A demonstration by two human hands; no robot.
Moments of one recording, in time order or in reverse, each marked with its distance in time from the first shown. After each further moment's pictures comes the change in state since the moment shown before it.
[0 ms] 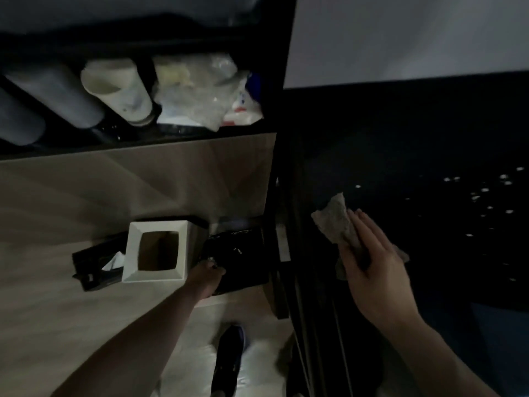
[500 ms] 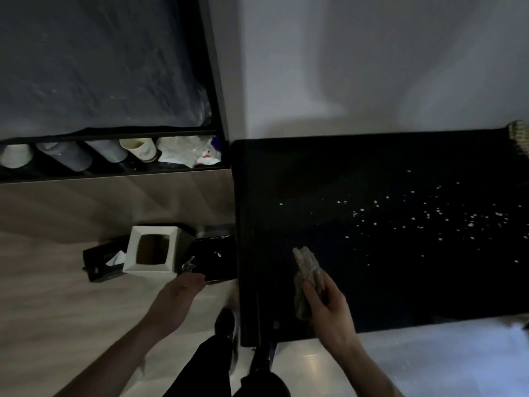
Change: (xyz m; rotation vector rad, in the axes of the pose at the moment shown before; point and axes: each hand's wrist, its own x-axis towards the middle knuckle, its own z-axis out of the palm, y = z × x) left_hand -0.349 0.077 -0.029 -0.339 0.086 0.202; right_hand -0.128 -0.023 -0.159 0.606 -0.181 0.316
